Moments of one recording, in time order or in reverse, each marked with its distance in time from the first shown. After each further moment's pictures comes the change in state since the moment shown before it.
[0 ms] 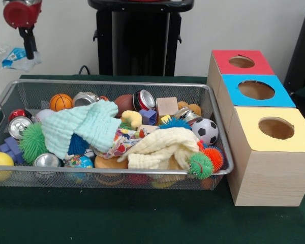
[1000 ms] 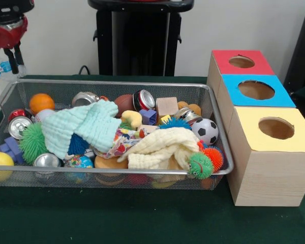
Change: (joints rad) arm -0.127 0.118 -0.003 -0.006 -0.003 -0.066 0.000
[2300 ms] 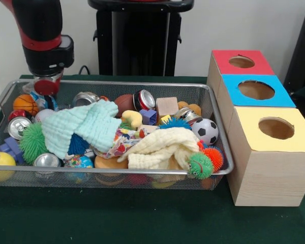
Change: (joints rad) arm 0.171 0.287 -0.091 -0.045 0.051 -0.162 0.000
